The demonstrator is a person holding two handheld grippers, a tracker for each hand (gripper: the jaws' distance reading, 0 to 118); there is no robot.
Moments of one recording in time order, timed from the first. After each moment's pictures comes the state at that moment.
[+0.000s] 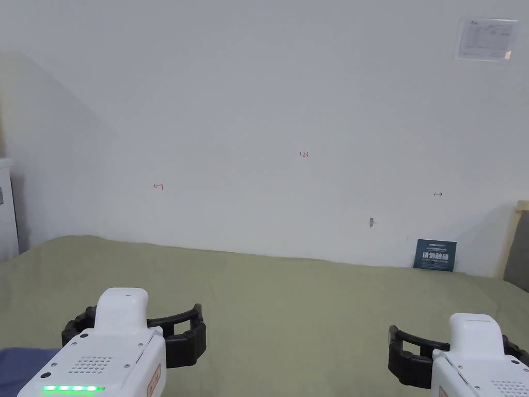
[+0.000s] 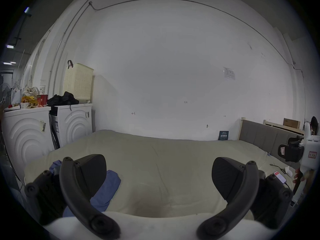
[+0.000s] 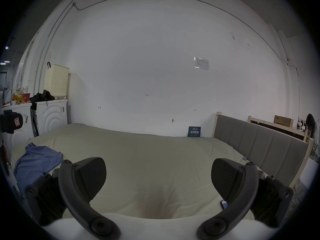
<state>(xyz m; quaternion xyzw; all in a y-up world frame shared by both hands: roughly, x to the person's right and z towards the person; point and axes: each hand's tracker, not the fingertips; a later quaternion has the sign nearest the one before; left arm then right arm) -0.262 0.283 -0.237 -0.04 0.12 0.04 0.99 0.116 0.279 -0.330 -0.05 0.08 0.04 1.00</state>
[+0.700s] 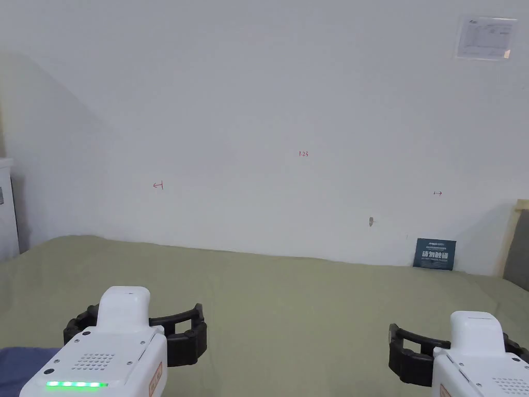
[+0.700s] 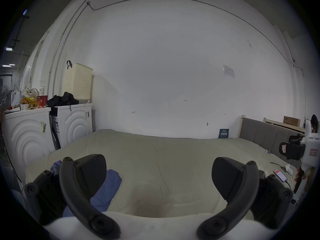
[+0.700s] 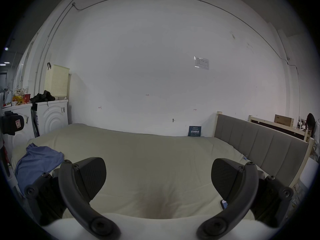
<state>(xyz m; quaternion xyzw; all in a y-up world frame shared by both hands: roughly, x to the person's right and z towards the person) -0.260 0.285 -0.236 -0.05 0.12 0.04 0.99 0.118 0.280 -0.328 -0.05 0.08 0.04 0.99</state>
